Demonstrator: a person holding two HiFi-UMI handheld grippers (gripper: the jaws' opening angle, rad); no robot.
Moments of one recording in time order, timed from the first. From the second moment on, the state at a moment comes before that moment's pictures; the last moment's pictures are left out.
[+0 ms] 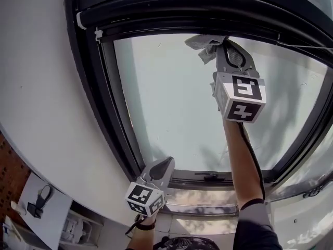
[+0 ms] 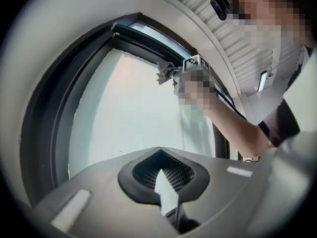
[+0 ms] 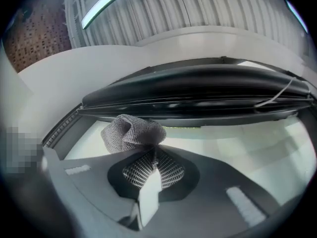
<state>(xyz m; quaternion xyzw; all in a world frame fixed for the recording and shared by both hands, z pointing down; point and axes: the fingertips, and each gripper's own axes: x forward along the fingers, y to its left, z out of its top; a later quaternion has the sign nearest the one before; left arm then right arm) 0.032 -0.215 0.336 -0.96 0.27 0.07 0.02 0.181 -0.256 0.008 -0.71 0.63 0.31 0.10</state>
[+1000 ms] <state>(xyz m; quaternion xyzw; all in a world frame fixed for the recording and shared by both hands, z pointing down) 0.217 -0.148 0.325 -0.99 0.13 0.07 0.03 0.496 -0.106 0.018 -0.85 0.45 0.27 0.06</state>
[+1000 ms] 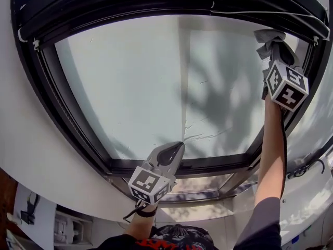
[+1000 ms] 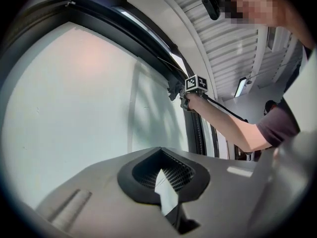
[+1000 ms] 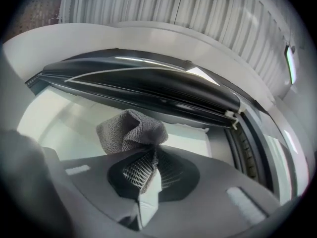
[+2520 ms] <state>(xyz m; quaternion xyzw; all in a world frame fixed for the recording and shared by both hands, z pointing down) -0.080 -0.227 0.328 -0.90 0.43 0.07 0.06 -0.037 -0.342 0.047 -0.46 0.84 0.26 0.10</state>
